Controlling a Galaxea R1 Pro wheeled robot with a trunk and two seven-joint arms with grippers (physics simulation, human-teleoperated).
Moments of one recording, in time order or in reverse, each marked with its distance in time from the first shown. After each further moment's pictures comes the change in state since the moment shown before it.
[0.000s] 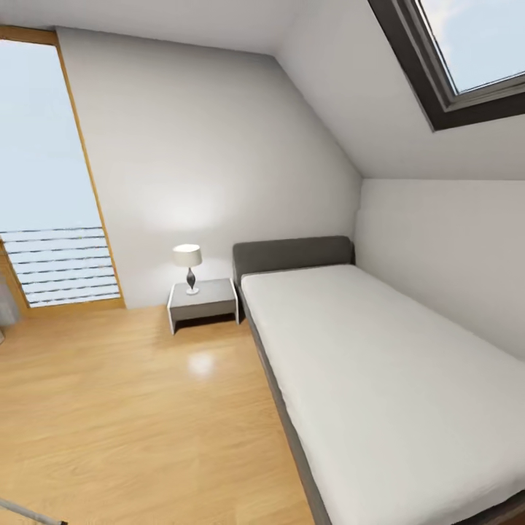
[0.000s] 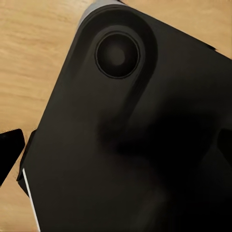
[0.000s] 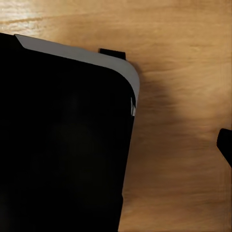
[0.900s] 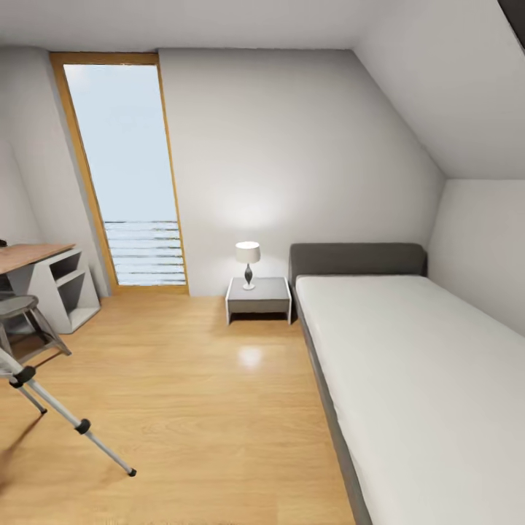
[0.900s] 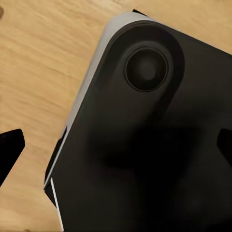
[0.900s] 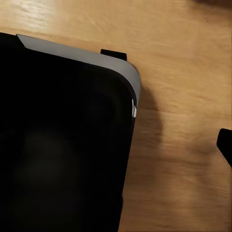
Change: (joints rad) left arm 0.000 0.038 -0.005 0.000 -0.011 -0.001 0.003; right arm 0.000 0.002 -0.004 0.003 0.013 -0.006 -0.001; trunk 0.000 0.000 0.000
